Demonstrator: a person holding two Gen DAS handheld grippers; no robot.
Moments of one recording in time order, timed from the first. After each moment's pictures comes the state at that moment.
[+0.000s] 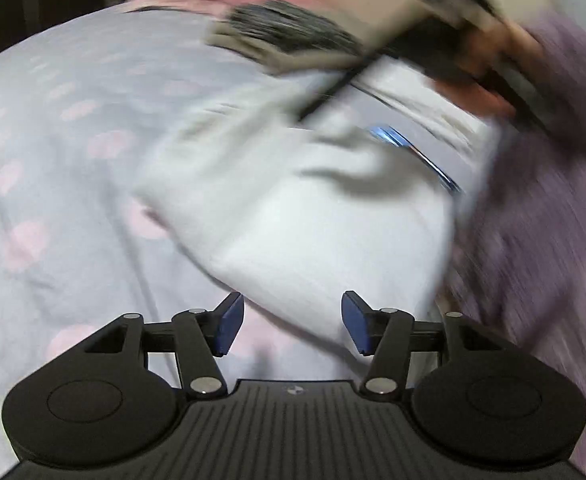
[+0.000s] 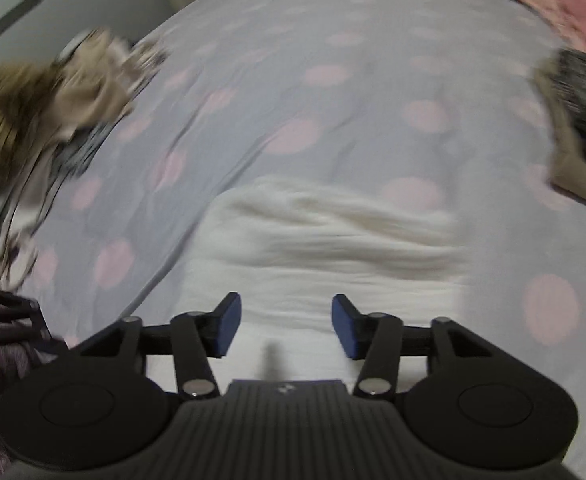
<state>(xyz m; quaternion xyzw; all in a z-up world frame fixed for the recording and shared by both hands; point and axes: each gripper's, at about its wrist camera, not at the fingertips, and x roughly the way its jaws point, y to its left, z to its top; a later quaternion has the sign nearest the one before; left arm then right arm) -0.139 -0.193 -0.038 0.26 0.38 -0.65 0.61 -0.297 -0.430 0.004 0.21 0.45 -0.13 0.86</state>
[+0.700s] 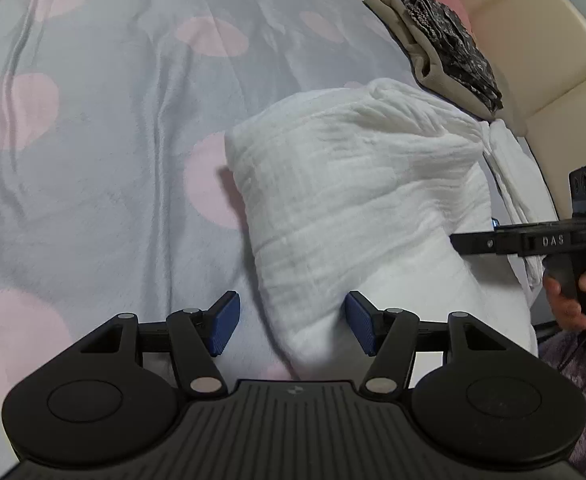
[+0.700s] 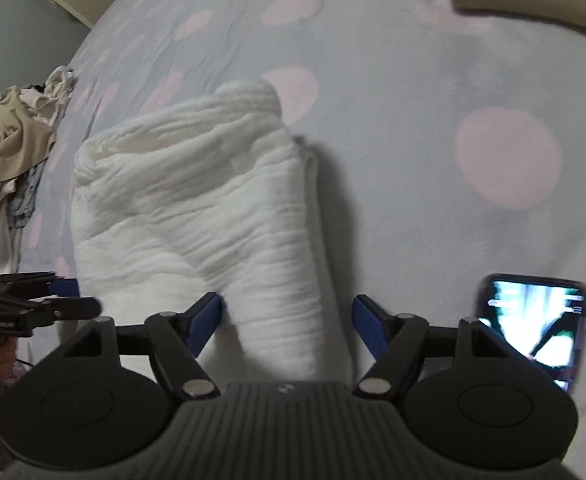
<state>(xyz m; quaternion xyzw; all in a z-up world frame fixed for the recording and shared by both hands) -0.071 -0.267 -0.114 0.12 0.57 -0.54 0.61 -0.334 -0.489 -0.093 0.36 0.47 -0.14 0.79</state>
